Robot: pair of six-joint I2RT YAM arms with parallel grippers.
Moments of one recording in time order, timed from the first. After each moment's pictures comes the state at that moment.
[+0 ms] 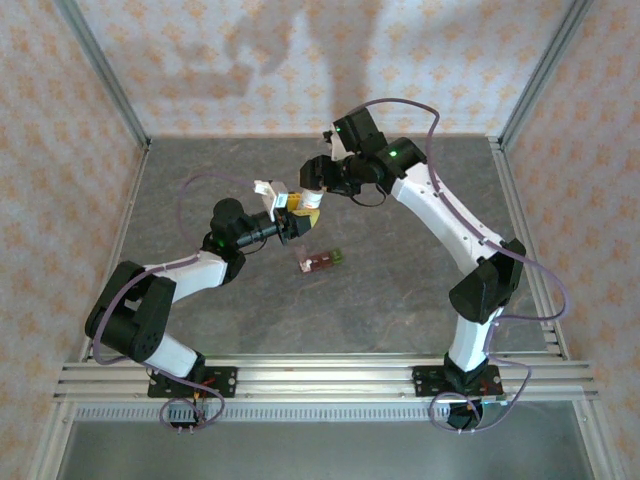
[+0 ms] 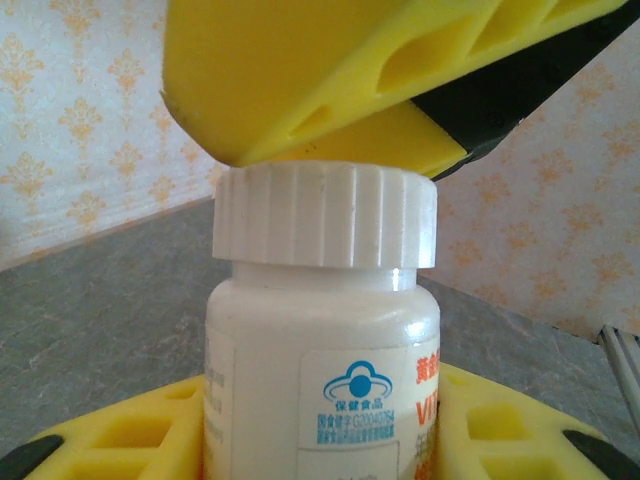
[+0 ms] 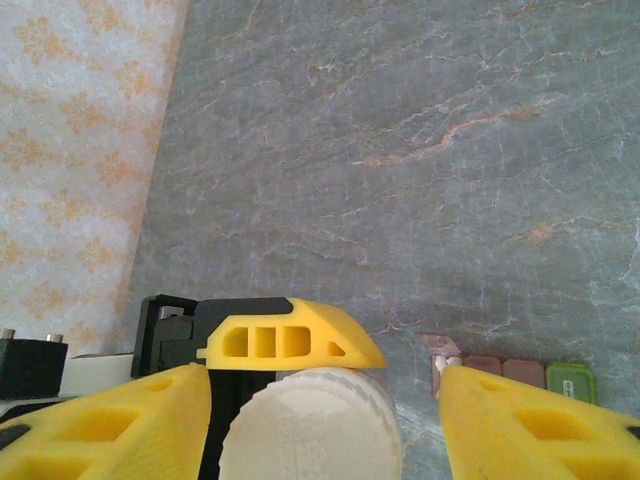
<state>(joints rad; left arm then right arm) -0.35 1.51 0.66 0.89 0.70 -0.23 0.63 1.82 1.97 -0.97 -0.31 0.58</state>
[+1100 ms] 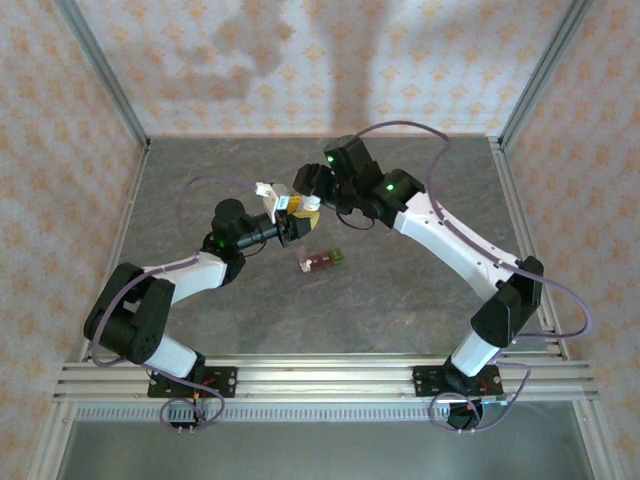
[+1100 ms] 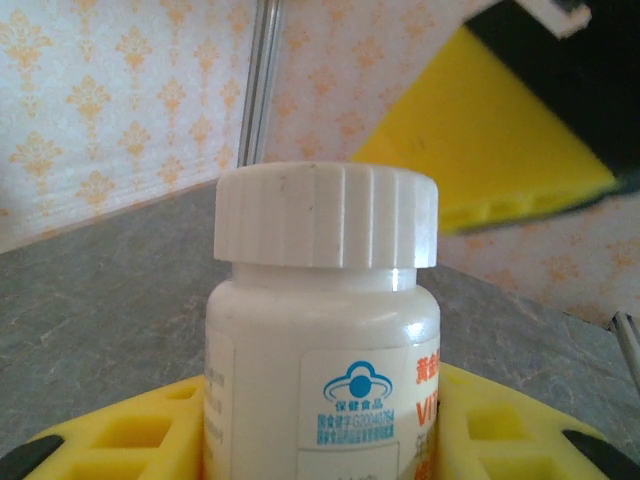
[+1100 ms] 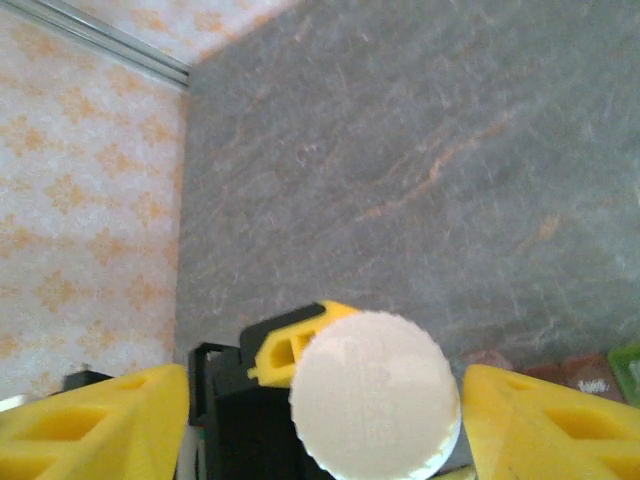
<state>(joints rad) -0.35 1.50 0.65 0.84 0.68 -0.19 0.75 1.64 1.70 -0.72 0.00 0.93</state>
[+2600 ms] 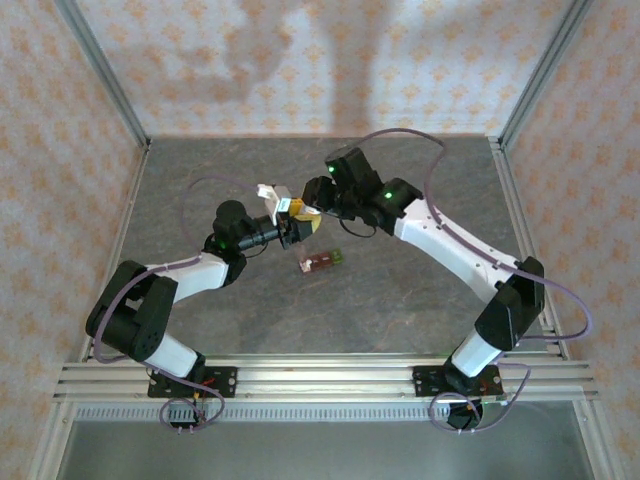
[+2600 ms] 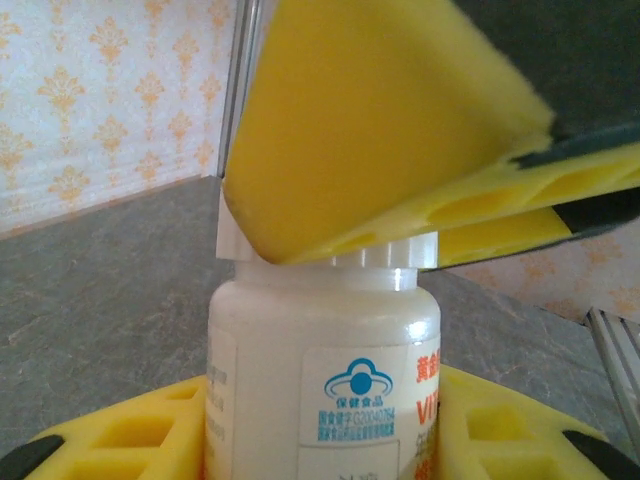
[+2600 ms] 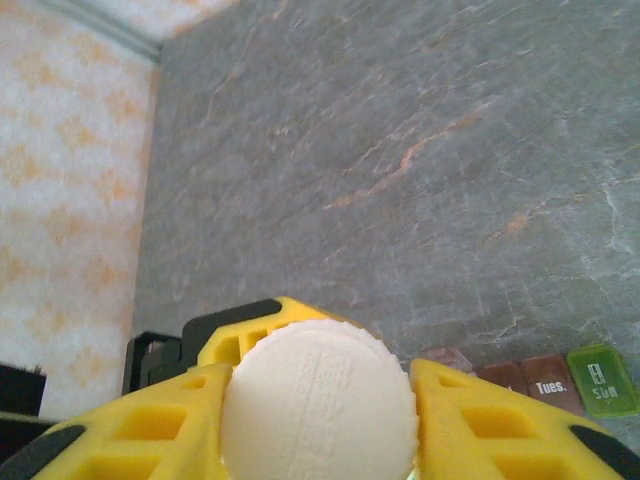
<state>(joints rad) -0.35 1.52 0.64 0.87 0.71 -0.22 0.78 1.61 1.58 -0.66 0.03 0.91</state>
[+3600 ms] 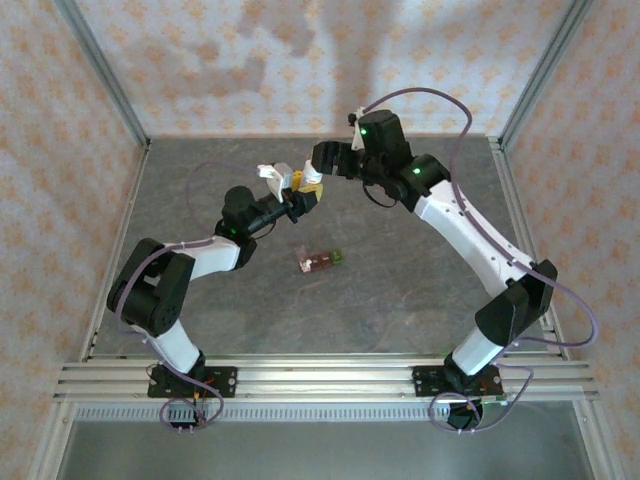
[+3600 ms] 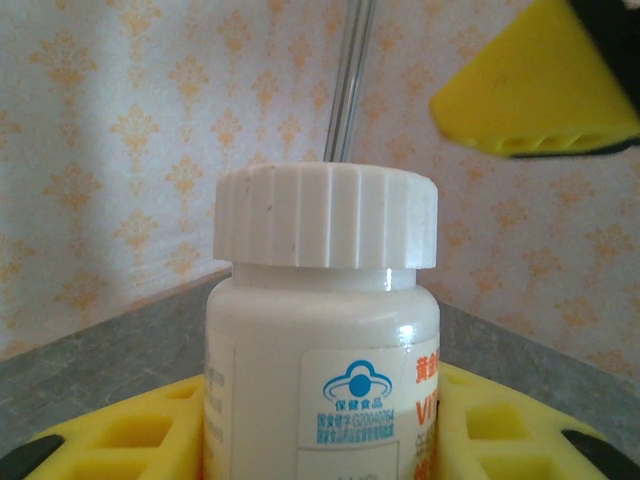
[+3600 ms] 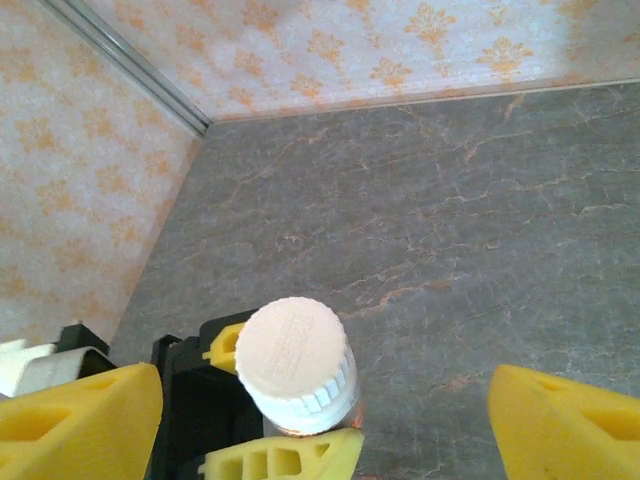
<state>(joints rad) -0.35 1.69 0.81 1.00 0.52 -0.22 0.60 1.63 1.72 -0.63 -0.08 0.51</state>
